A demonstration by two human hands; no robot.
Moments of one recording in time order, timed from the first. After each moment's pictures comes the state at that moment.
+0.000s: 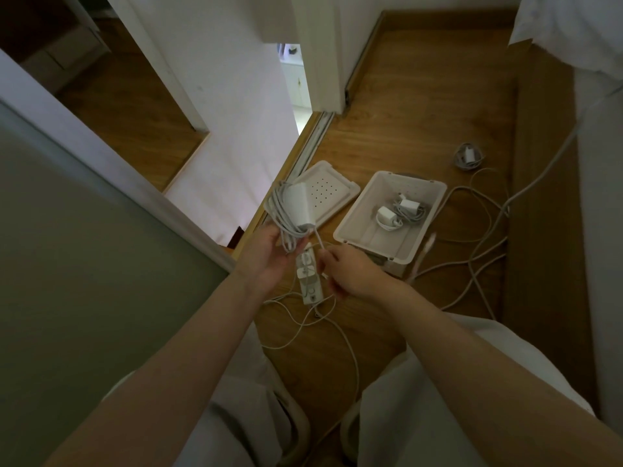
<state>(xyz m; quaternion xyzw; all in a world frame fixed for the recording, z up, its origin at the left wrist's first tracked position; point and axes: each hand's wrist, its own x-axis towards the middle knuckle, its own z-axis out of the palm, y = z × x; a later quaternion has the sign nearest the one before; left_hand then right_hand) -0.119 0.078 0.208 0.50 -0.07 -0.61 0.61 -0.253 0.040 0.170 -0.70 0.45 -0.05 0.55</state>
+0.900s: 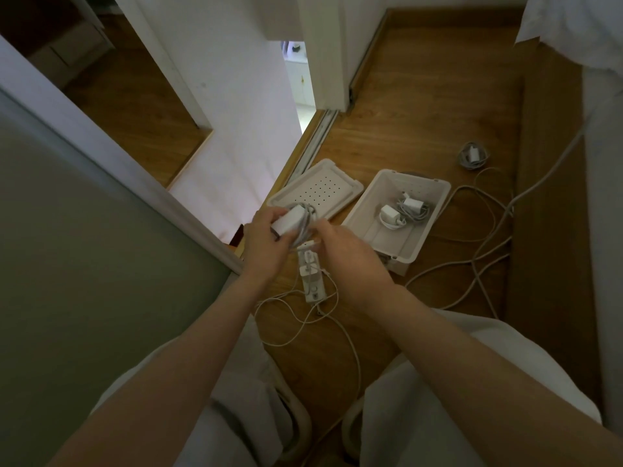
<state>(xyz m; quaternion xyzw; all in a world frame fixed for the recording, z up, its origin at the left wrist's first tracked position) -0.100 0.076 0.177 0.77 -0.48 -0.19 0.37 -0.249 0.053 0.192 -0.86 0.39 -0.16 0.29</state>
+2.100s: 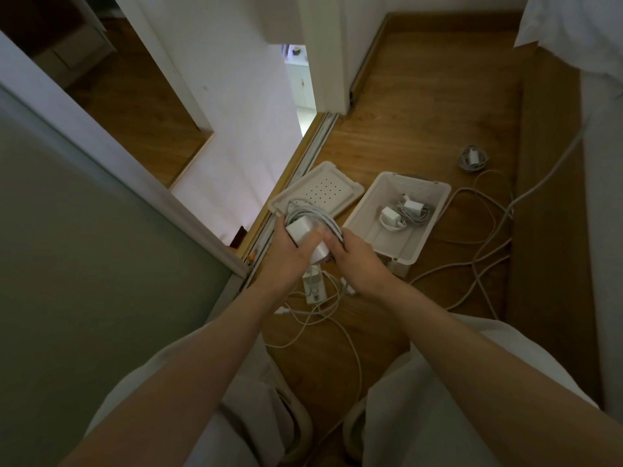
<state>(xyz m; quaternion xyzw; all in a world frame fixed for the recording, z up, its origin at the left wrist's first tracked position) -0.135 0.086 0.196 0.69 -0.38 -0.41 0.47 -0.250 0.046 0.182 -0.68 0.45 -0.20 0.55</state>
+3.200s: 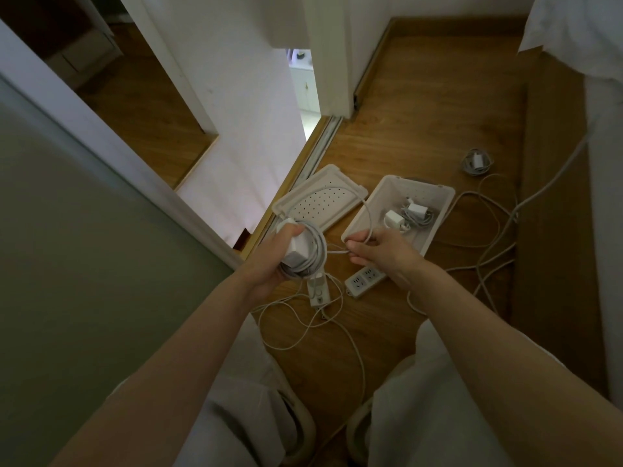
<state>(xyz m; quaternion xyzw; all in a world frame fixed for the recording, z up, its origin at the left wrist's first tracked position) -0.102 0.091 0.208 0.67 -0.26 -0.58 0.38 -0.277 0.015 0.175 -0.45 0.47 -0.21 0.73</state>
